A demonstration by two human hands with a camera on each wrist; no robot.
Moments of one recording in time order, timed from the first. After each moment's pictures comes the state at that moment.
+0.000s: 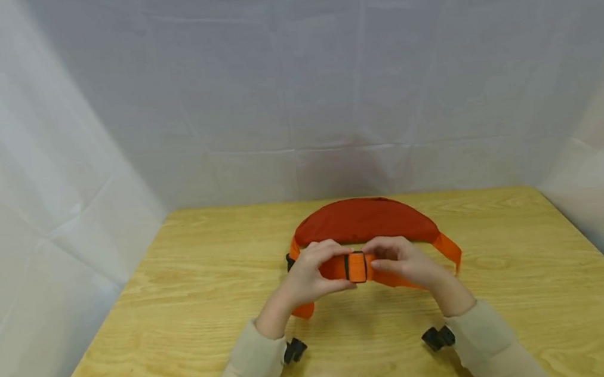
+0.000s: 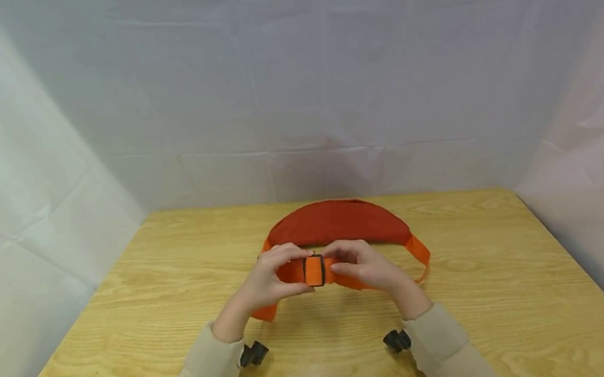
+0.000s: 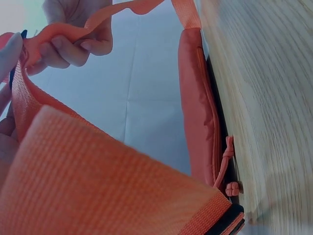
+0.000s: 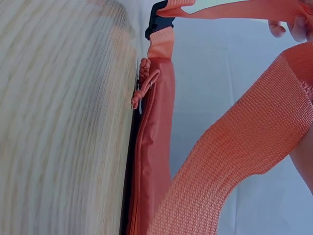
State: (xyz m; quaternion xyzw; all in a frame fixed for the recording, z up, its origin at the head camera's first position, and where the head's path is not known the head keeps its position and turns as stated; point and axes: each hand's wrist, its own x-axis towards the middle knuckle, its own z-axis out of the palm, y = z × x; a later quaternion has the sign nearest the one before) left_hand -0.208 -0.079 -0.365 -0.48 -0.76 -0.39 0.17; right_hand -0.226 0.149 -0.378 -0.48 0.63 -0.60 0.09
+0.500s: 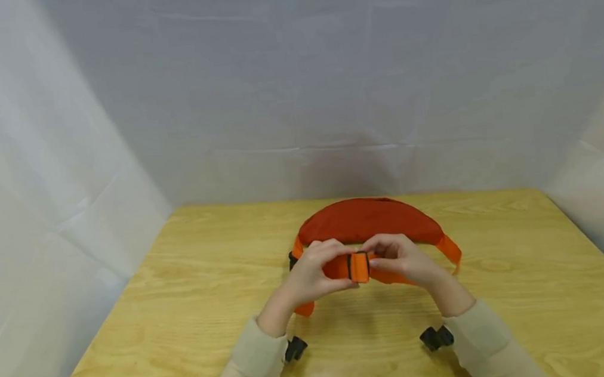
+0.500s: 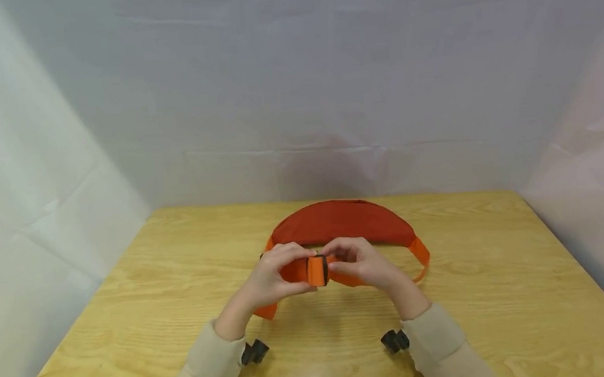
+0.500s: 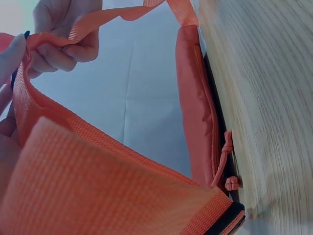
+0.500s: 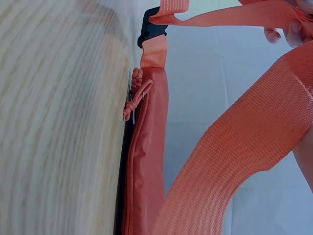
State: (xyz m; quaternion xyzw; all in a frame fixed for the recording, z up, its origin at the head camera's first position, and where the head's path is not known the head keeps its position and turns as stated) left_hand -0.206 -0.080 -0.363 -0.49 -0.78 -0.36 0.18; right_hand -0.224 0.140 -0.371 -0.49 0.61 -0.62 0.08
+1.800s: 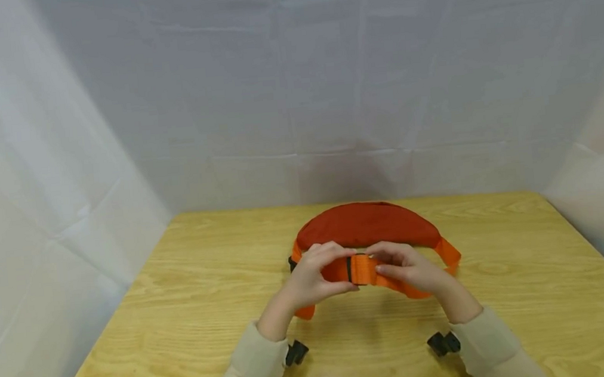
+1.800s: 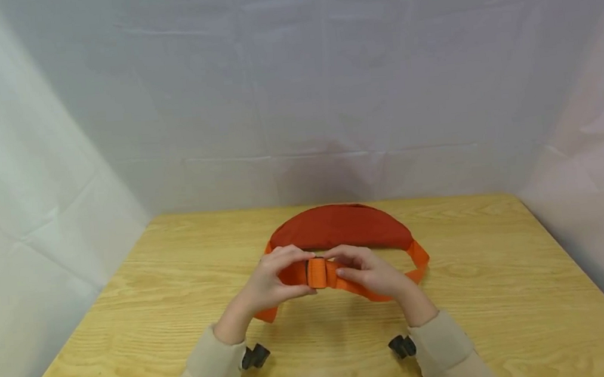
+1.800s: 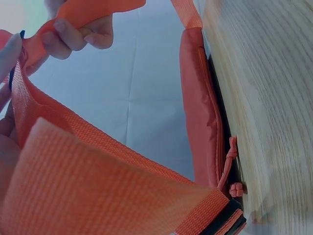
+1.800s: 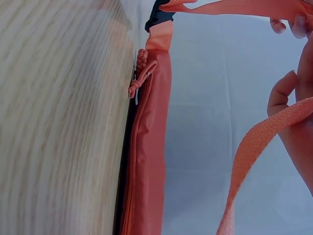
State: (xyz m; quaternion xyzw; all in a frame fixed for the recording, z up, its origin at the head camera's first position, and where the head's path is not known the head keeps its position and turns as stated) left_hand -0.209 -0.078 -0.363 -0.50 -0.76 -0.37 0.20; right_hand -0.222 0.154 -0.377 -0.51 0.63 -0.58 0.07
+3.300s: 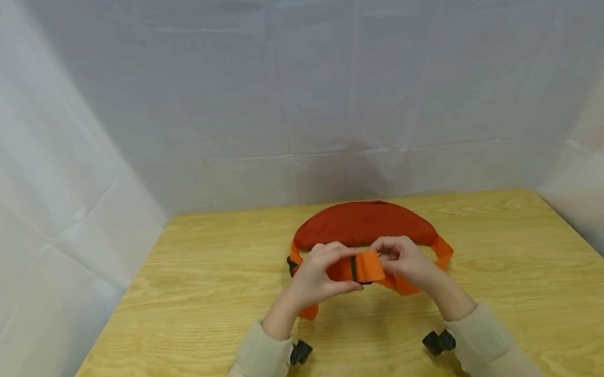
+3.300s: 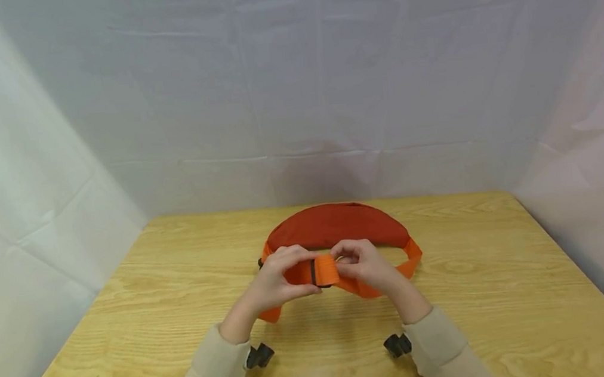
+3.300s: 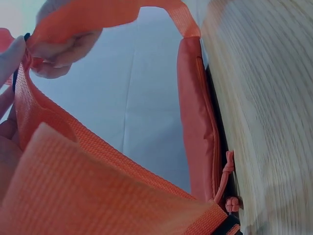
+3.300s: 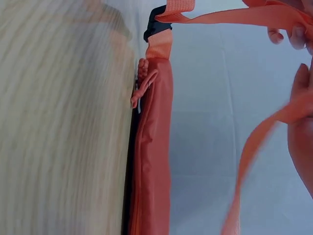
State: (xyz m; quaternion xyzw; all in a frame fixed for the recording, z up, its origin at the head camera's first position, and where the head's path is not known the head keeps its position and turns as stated) left_hand -0.208 -0.069 -0.365 -0.49 -0.77 -0.36 0.18; right_hand -0.219 0.151 -0.376 -0.42 0.64 -0.64 0.06
